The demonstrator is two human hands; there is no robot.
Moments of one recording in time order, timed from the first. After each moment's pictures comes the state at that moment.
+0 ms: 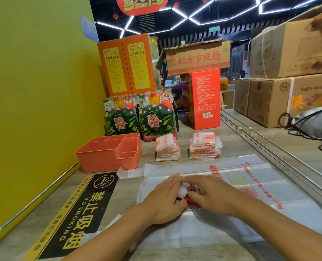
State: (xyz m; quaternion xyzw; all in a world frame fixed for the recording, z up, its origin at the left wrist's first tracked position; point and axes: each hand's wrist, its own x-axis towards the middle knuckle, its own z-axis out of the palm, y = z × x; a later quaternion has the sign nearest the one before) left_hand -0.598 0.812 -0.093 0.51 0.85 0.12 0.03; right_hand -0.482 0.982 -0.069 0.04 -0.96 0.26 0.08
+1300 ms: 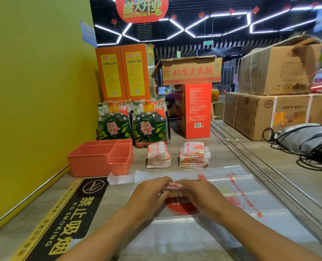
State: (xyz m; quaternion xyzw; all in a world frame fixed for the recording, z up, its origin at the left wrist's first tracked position) left_hand -0.601 0.806 -0.075 0.52 0.81 0.23 -0.15; right_hand -0.486 0.984 -0.064 -0.02 -0.97 0.15 0.17
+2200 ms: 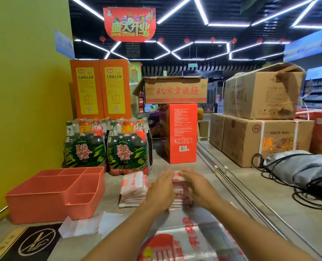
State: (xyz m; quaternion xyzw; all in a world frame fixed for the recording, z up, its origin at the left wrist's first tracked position) left_hand -0.700 0.996 -0.050 0.44 0.84 0.29 -0.09; right_hand -0.600 1.132 -0.041 -0.07 -0.94 0.24 0.23
